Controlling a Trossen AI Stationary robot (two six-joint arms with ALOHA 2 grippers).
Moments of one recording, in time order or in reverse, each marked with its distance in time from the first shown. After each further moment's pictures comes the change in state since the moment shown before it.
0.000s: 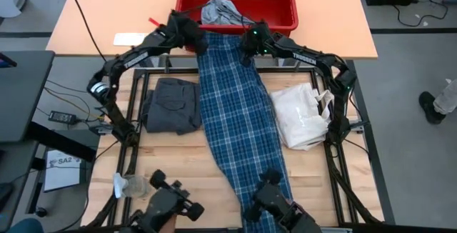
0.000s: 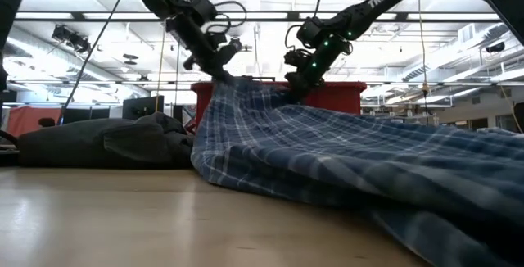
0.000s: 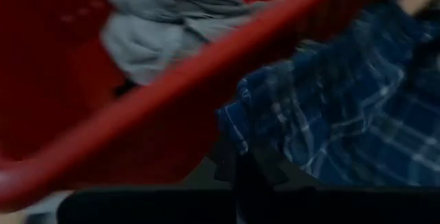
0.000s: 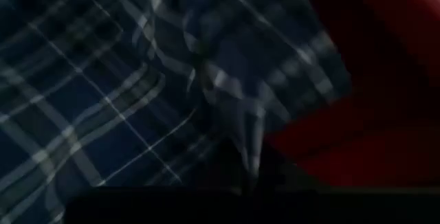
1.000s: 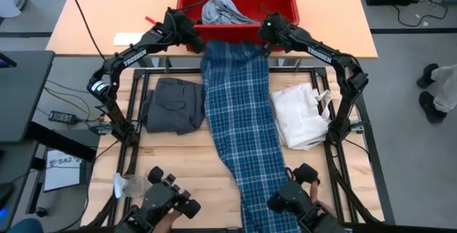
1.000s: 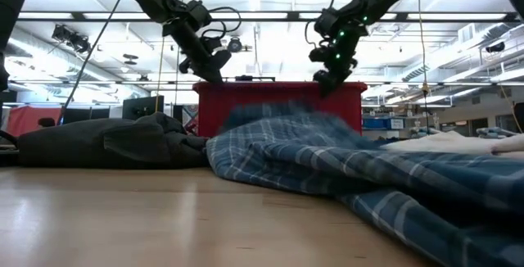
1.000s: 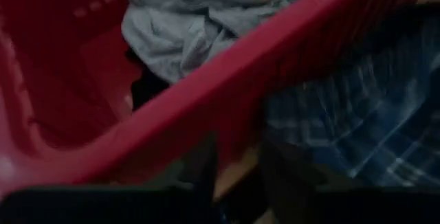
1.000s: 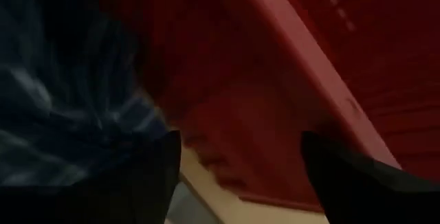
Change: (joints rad) left arm 0.053 0.012 -0.001 -0.001 0.043 0.025; right arm -0.087 -0.126 -0.001 -0.234 0.355 -0.032
